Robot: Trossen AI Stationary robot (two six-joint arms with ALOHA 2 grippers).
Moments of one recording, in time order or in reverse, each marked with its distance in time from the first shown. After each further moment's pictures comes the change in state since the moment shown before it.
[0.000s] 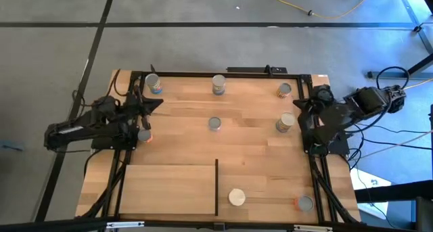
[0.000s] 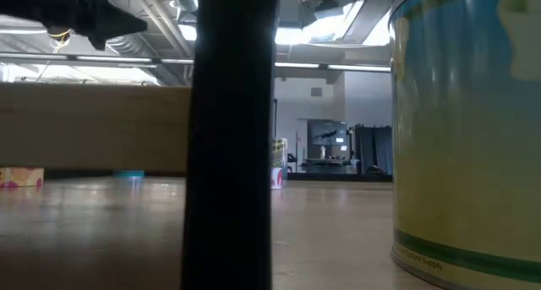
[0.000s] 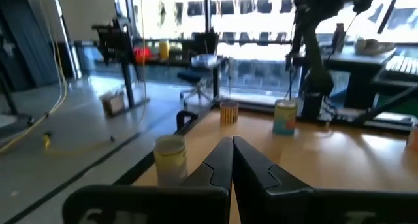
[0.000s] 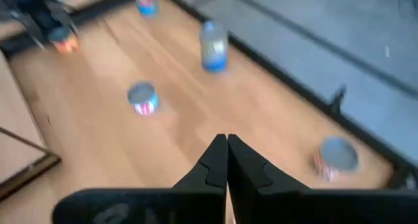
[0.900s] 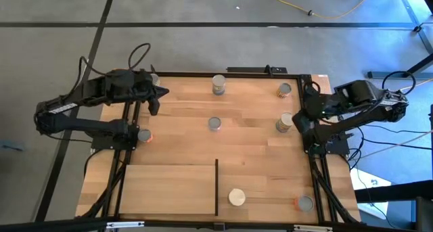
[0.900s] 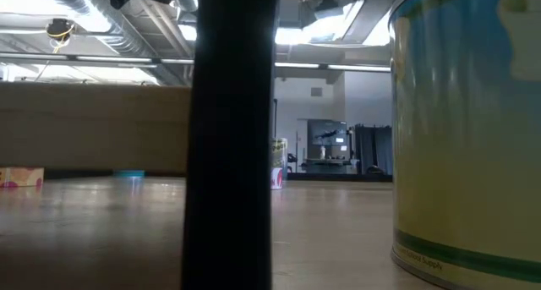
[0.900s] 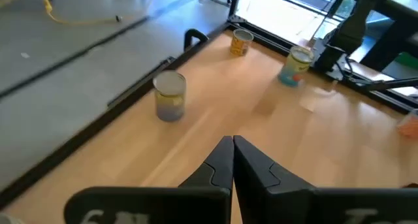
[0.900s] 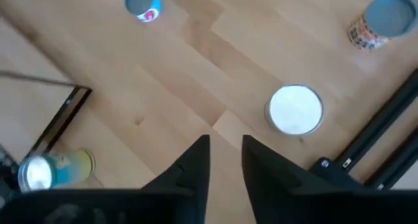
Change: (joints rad) left arm 0.000 0.618 0.734 -0.589 -0.016 -0.329; right arm -0.246 0.149 0.126 -0.141 -0.511 0.132
